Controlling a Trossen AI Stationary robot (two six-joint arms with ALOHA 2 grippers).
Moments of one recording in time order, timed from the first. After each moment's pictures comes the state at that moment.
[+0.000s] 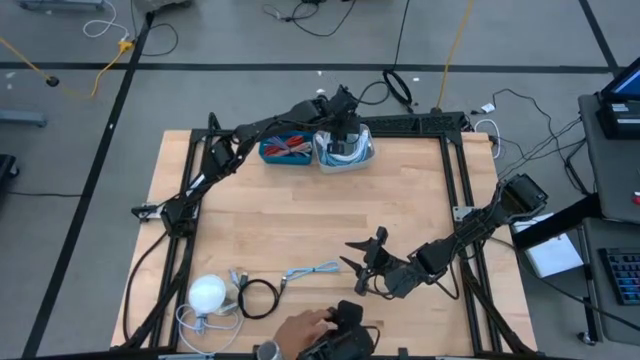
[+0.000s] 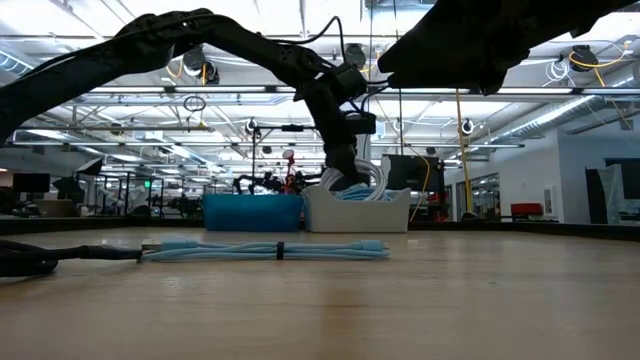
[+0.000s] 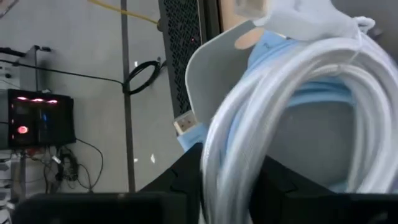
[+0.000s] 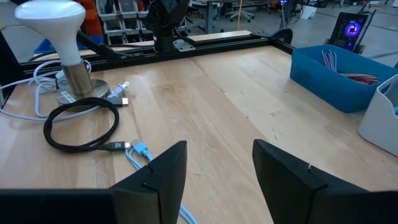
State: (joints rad) left arm 0.52 2.42 2.28 -0.73 -0.14 0.79; right arm 0.58 1.61 0.79 0.35 0.91 0.43
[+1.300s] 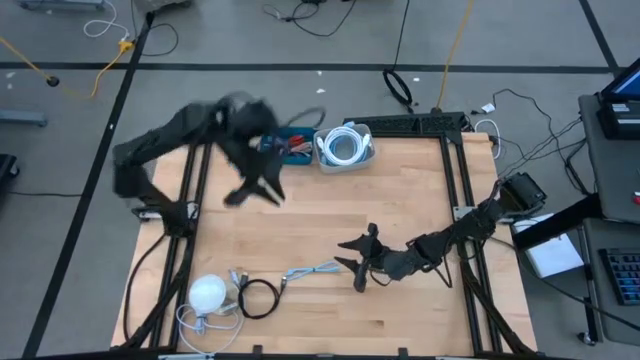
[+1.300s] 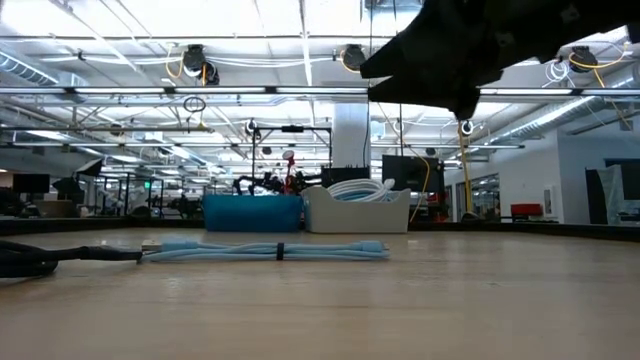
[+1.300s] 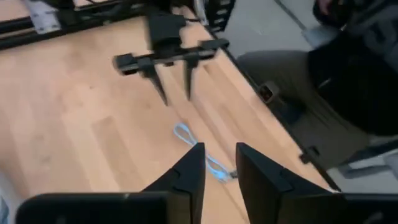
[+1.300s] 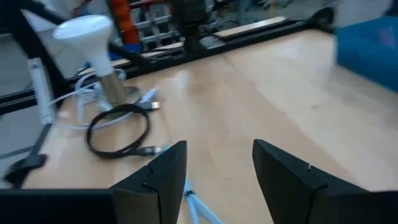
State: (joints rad) left arm 0.26 1.60 2.00 -1.40 0.69 0.57; right arm 0.49 1.61 0.71 0.55 0.68 0.45
